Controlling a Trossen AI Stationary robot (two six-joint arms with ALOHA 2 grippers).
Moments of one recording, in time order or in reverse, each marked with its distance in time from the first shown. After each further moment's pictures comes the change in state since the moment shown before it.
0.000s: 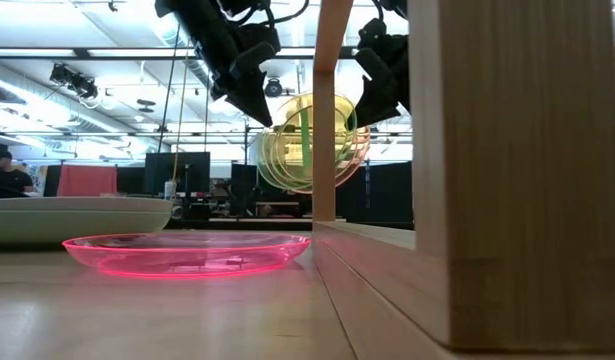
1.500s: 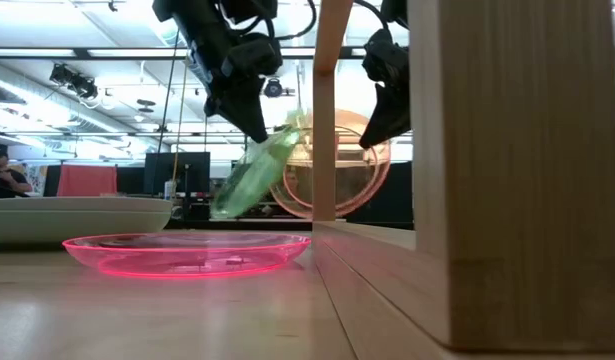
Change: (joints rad) left arm -0.069 0.055 -0.001 -0.064 0.152 -0.159; right arm 0.024 0.004 -0.005 -0.135 -0.258 0.206
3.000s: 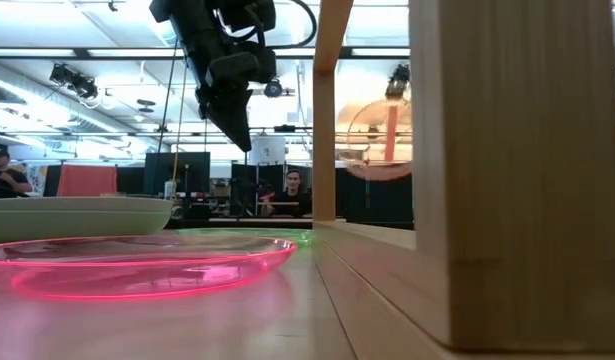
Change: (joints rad) left arm 0.001 0.012 0.000 -0.087 0.000 0.077; right arm -0.127 -0.334 0.002 -0.382 -0.045 0.003
